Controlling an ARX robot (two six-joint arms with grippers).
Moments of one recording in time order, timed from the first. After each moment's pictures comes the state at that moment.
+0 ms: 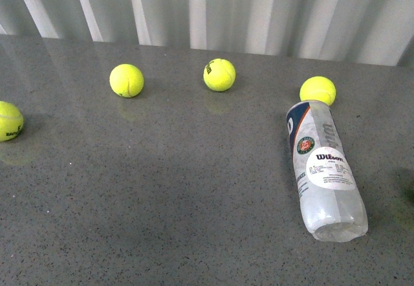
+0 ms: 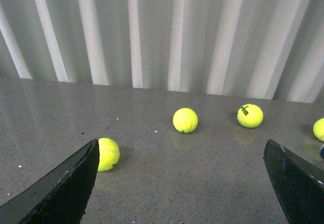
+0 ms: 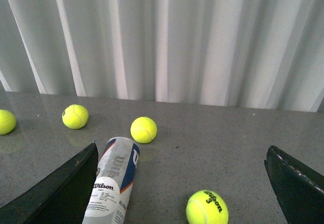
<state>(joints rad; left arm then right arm) 0.00 0.00 0.02 0.00 0.00 0.00 0.00 0.00 0.00 0.00 0.00 -0.01</state>
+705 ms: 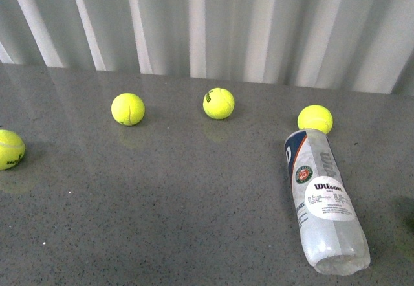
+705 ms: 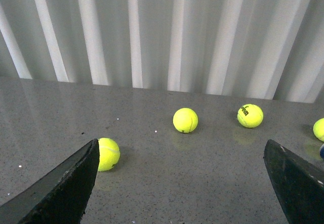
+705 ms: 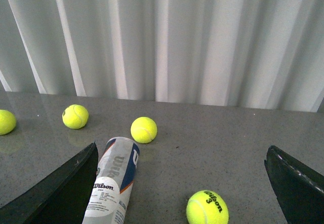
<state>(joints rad) 0.00 0.00 0.02 0.00 0.00 0.00 0.00 0.00 0.00 0.00 0.00 -0.01</state>
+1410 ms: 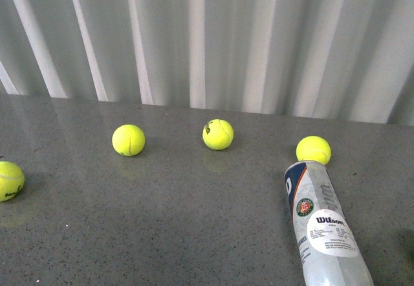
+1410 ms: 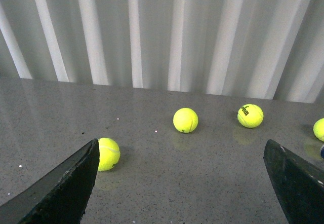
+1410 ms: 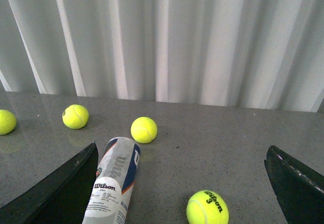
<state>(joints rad) 0.00 0.00 0.02 0.00 0.00 0.00 0.00 0.00 0.00 0.00 0.00 -0.01</state>
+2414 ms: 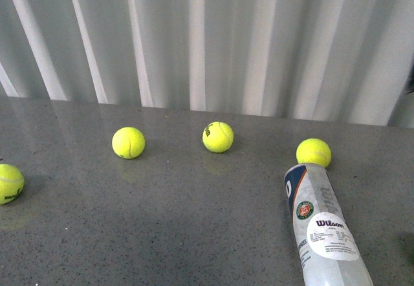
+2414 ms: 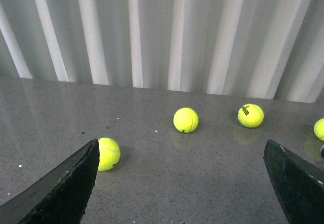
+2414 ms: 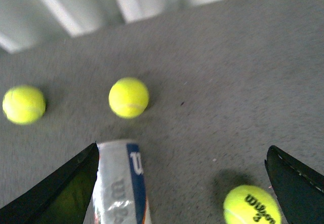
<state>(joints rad) 0.00 0.00 0.02 0.00 0.00 0.00 0.10 1.56 0.98 -0.13 0.13 0.29</state>
